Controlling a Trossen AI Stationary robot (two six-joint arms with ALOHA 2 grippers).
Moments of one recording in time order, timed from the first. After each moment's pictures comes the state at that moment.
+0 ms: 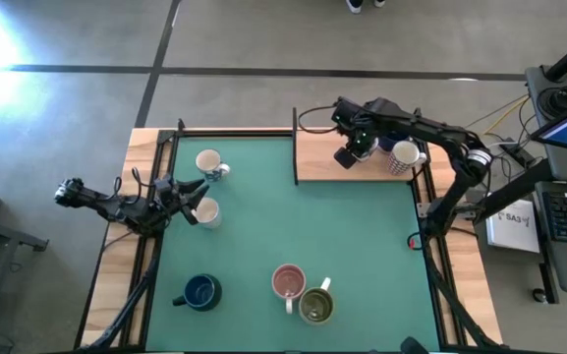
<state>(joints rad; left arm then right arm) -0.34 0.01 0.02 0.06 -0.96 -0.27 -0.64 1.68 1.44 -1.17 0.13 0.12</state>
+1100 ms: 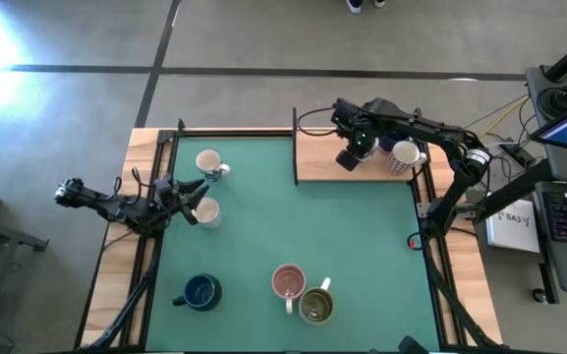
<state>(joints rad) -0.34 0.01 0.02 0.06 -0.96 -0.27 -0.64 1.69 1.44 -1.19 0.13 0.05</state>
